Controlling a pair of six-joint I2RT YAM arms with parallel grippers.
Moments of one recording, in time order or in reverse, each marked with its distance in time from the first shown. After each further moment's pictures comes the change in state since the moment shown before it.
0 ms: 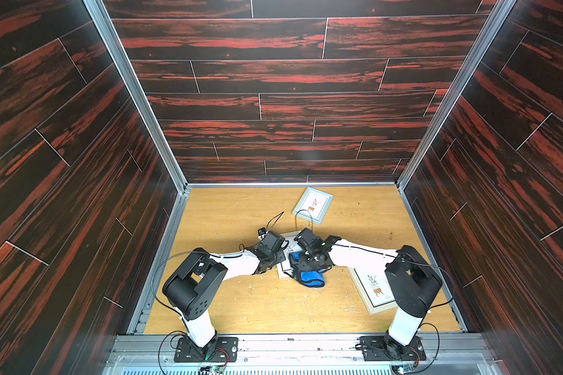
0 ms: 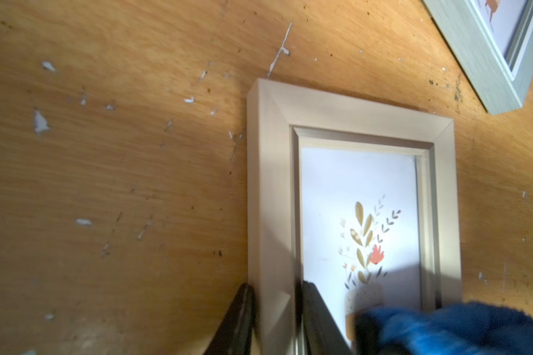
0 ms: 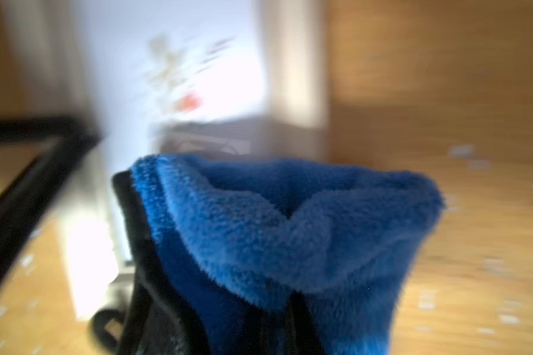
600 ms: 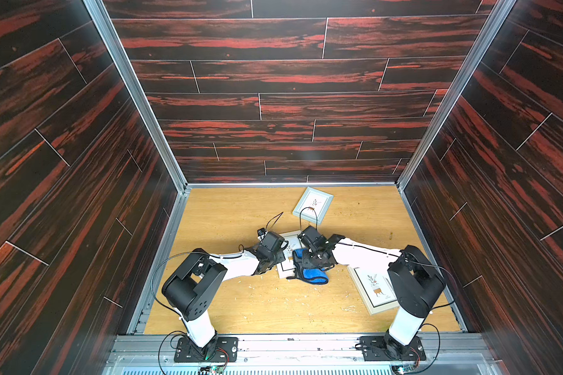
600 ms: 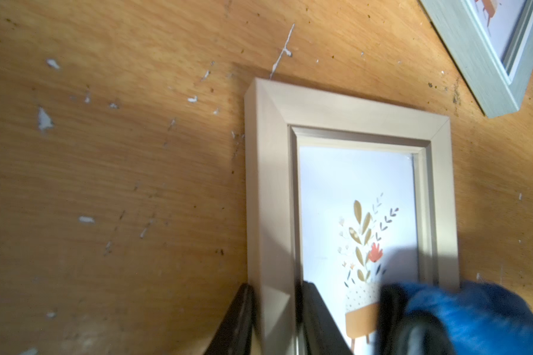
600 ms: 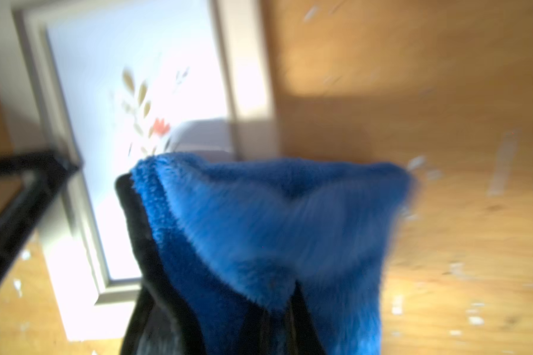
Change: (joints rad) left arm 0.000 -0.006 -0.011 0.012 -0.001 -0.004; right arm -0.004 -0.003 -0.002 0.016 0.024 0.008
